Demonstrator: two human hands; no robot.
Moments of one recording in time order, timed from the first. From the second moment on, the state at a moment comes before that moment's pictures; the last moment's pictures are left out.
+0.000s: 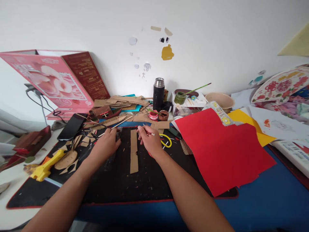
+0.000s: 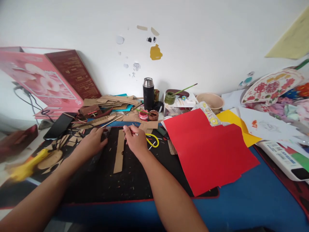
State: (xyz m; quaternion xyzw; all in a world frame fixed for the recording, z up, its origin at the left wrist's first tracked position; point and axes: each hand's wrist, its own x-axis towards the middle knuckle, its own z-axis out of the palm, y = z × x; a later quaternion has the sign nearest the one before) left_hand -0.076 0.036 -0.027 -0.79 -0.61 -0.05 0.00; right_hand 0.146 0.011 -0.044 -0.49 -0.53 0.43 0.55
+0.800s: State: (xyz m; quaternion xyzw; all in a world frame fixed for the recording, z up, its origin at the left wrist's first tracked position) left_hand -0.056 0.079 -0.014 -0.72 -0.52 -0.23 -0.40; right_hand 0.150 0.013 -0.040 -0.49 -0.51 0.43 0.56
